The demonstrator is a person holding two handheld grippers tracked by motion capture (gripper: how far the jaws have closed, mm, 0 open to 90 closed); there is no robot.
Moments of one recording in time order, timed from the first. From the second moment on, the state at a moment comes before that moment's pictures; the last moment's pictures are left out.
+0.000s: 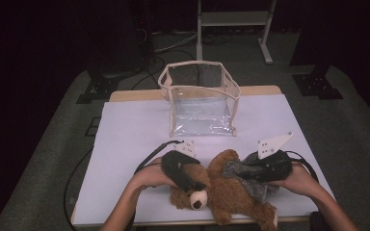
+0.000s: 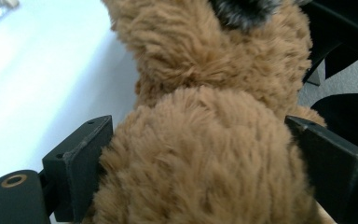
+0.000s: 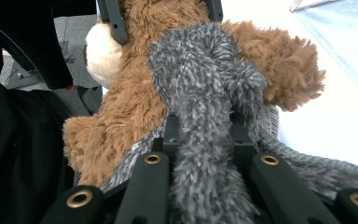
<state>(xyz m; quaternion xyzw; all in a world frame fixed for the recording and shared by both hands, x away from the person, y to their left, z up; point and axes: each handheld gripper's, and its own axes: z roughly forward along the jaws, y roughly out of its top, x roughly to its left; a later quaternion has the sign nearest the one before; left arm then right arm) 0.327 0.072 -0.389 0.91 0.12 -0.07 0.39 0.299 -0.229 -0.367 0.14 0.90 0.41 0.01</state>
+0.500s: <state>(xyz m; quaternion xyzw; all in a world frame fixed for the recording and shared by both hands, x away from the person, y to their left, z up) 0.349 0.072 -0.357 0.92 0.08 0.00 0.37 0.326 -0.238 -0.365 0.18 0.88 0.44 0.00</state>
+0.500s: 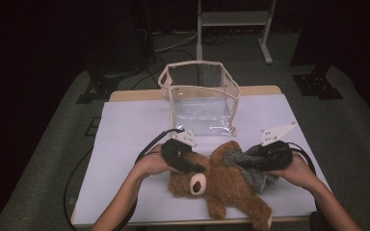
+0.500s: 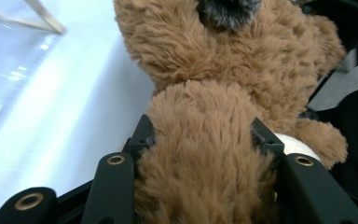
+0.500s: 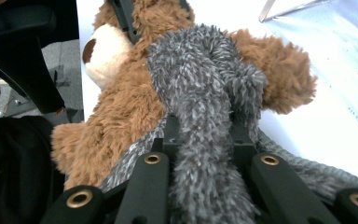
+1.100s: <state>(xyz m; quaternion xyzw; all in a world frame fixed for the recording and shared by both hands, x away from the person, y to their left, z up) 0.319 0.115 -0.370 0.92 0.09 0.05 0.39 0.308 -0.187 -0.360 0.10 0.91 0.41 0.03</state>
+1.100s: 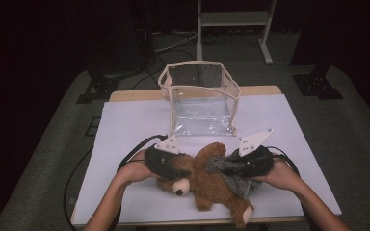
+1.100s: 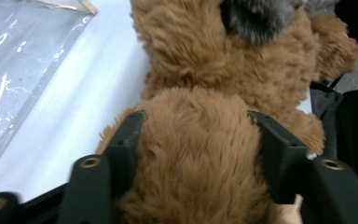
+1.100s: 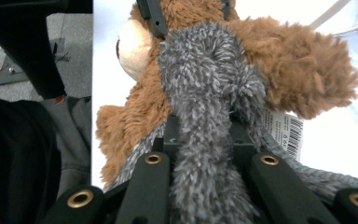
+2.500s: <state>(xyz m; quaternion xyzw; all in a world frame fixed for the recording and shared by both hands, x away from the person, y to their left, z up) 0.295 0.122 -0.375 0.91 0.07 0.08 0.41 0.315 -0.233 -0.359 0.15 0.91 0.39 0.00</state>
